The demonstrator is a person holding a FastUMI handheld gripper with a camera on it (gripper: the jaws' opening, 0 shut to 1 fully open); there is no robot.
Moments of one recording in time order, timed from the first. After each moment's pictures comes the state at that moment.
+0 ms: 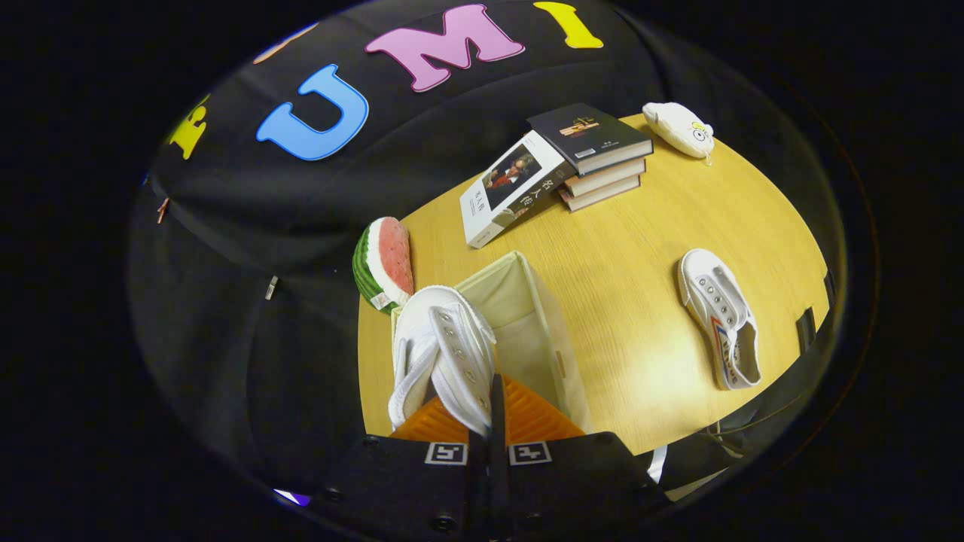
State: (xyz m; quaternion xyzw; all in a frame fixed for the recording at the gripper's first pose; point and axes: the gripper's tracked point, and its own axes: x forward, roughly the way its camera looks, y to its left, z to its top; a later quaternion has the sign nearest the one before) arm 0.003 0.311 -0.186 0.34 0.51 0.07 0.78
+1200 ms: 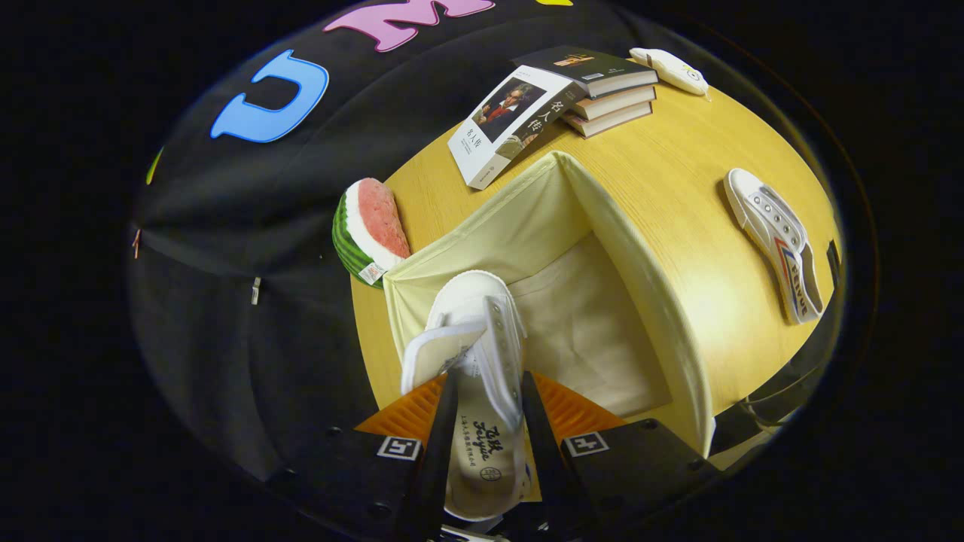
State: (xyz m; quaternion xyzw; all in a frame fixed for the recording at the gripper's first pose) arm 0.013 0.389 -0.233 0.37 0.57 0.07 0.73
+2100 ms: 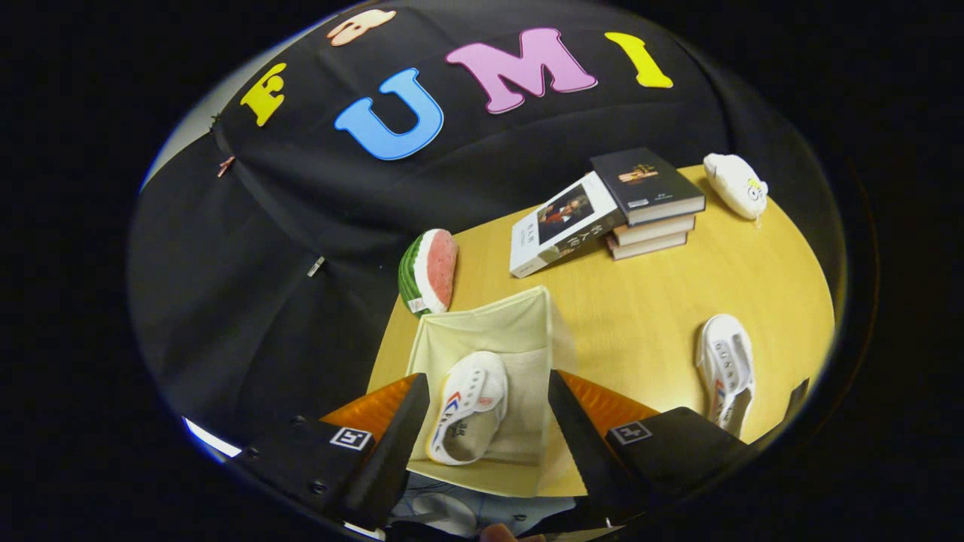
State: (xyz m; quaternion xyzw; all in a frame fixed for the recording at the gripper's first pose) arm 0.015 0.246 -0.166 0.28 0.40 0.18 0.85
